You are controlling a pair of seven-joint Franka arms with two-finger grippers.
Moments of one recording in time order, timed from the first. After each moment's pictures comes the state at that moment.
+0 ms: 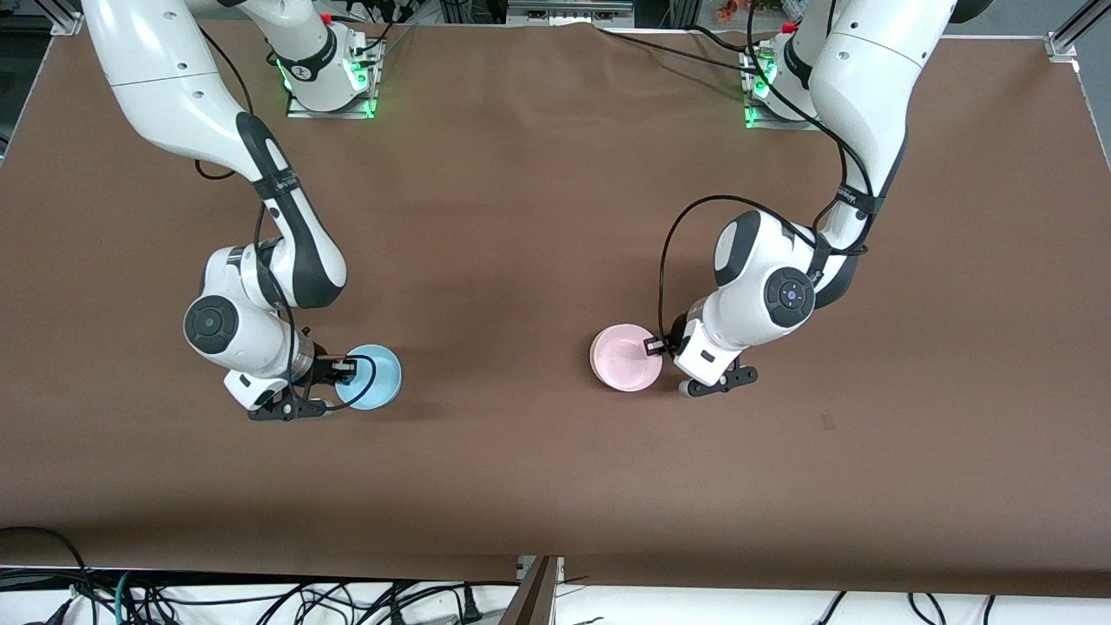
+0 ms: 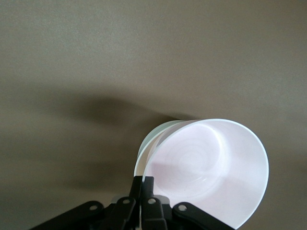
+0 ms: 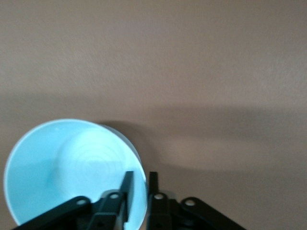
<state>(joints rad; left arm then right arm) -0.29 0.65 -0.15 -1.63 -0.29 2.31 -0.49 0.16 0.70 0.02 -1.63 0.07 2.36 0.07</state>
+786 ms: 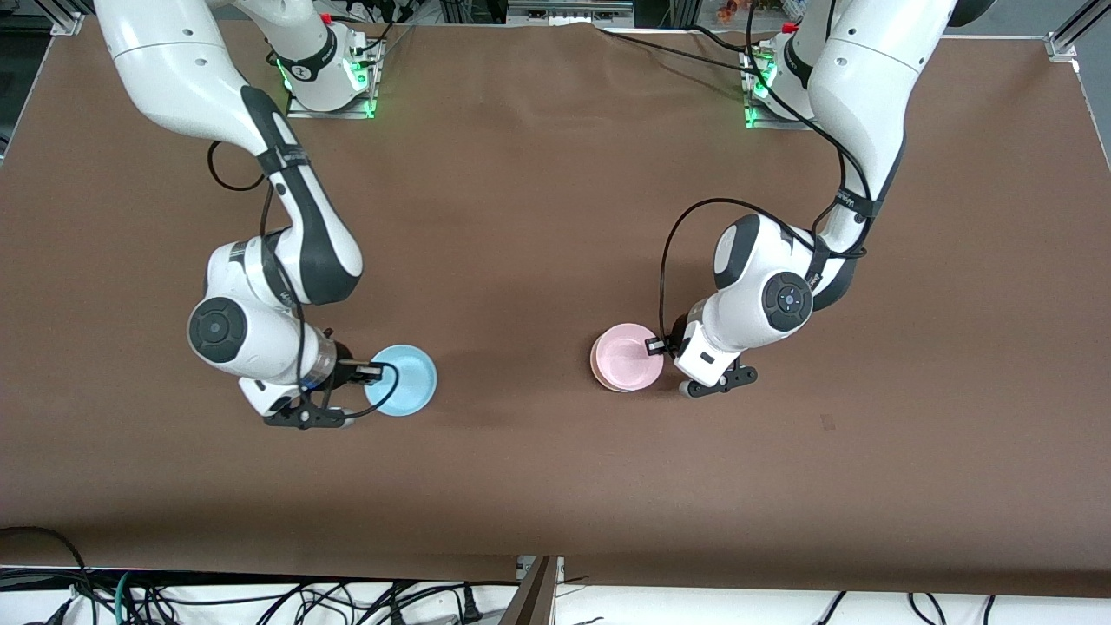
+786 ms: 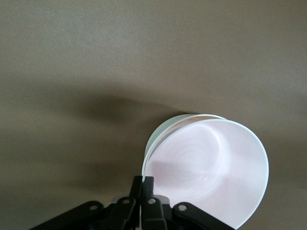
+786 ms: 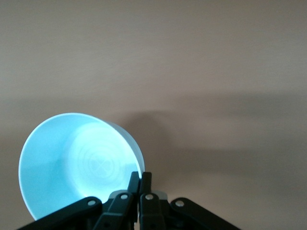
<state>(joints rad) -0.29 0.67 -0.15 -1.63 -0.29 2.31 -0.49 0.22 0.69 0.09 -1.43 0.10 2.12 0.24</state>
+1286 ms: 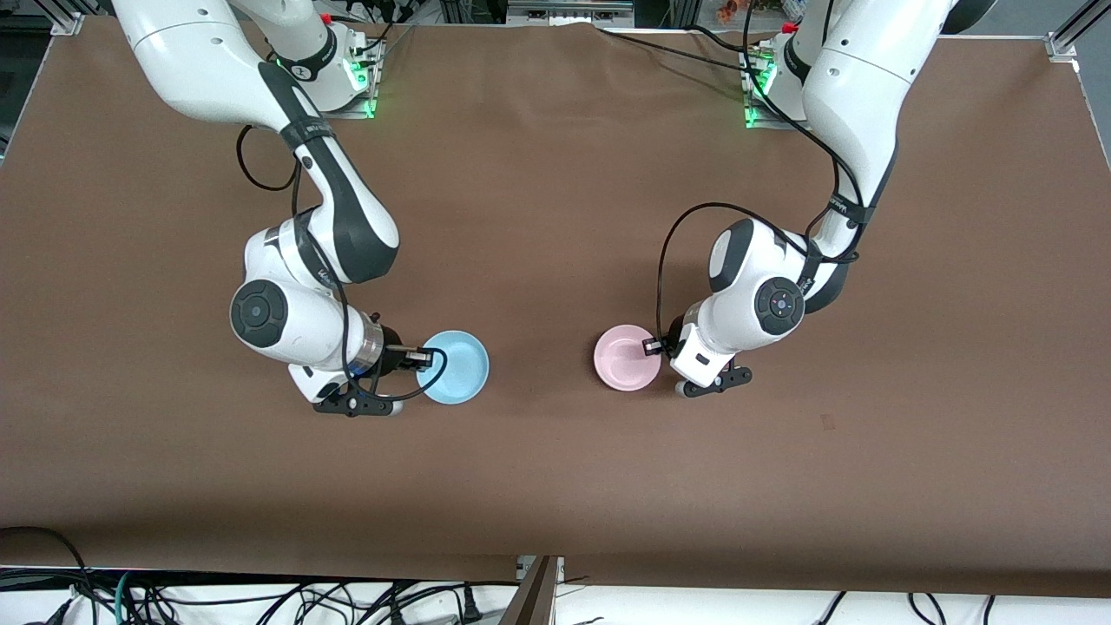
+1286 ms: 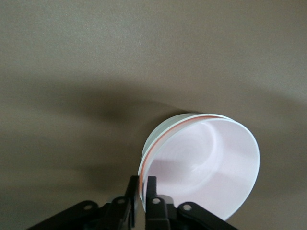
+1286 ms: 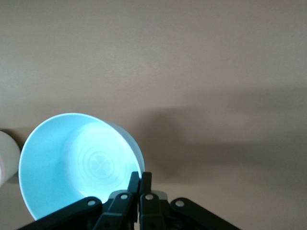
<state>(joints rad) -0.29 0.69 -0.15 -1.63 -0.29 2.32 -0.49 0.23 0.69 0.18 -1.38 0.14 2.10 0.38</state>
